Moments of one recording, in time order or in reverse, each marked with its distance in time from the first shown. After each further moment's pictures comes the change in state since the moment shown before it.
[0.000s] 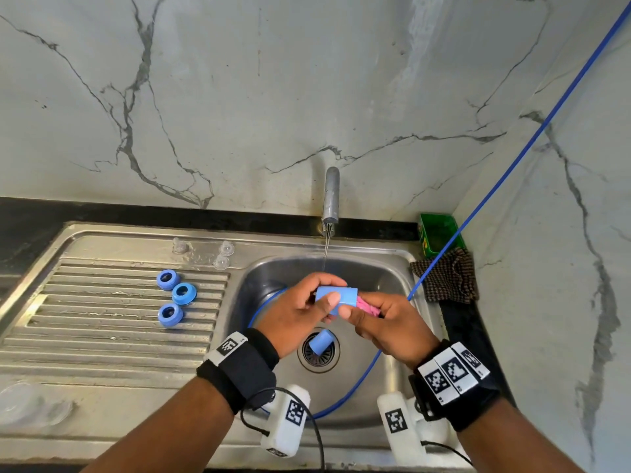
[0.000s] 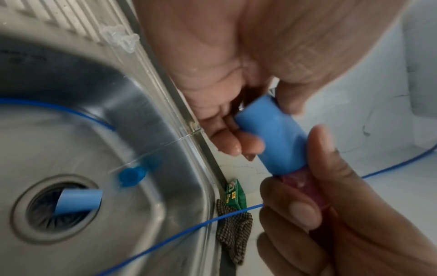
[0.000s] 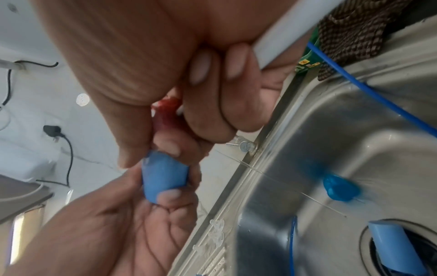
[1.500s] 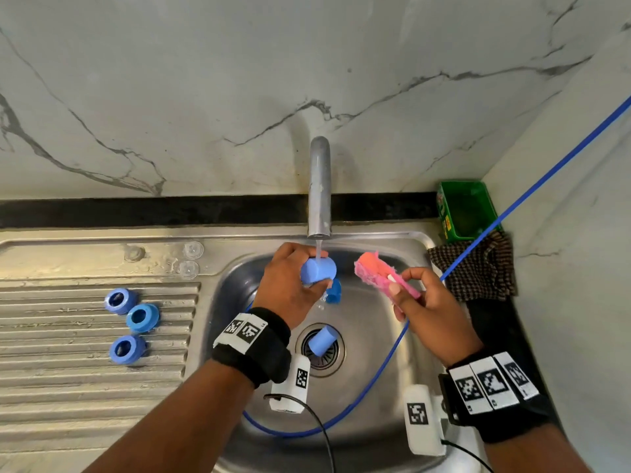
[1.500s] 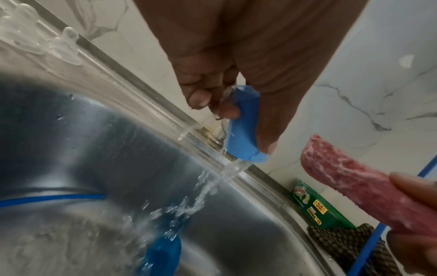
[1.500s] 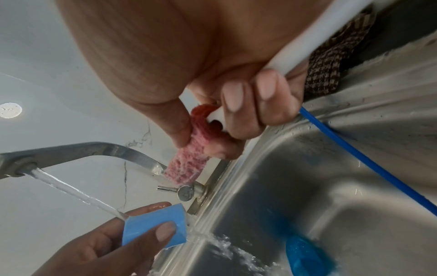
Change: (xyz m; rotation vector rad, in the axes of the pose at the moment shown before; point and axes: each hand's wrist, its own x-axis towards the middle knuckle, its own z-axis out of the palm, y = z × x) left_hand 0.124 -0.065 -0.019 0.621 0.209 -0.087; right_hand 0.065 0.082 -0.062 -0.227 0.366 0.304
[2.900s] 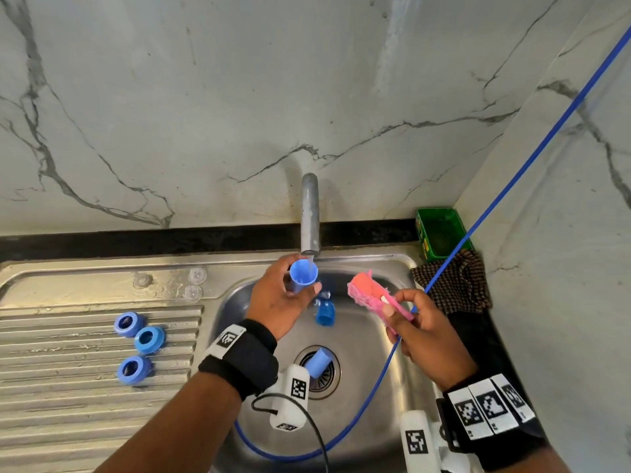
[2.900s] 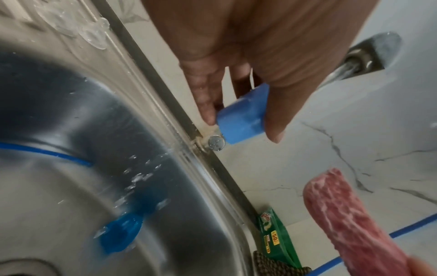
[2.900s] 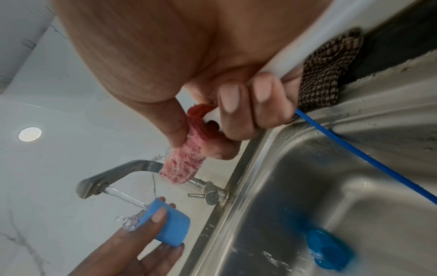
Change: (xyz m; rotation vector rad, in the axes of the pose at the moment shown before) left_hand -0.010 0.012 -0.019 -0.354 0.034 -0.038; right_hand -0.032 -0.013 -0.011 0.147 -0.022 -0.052
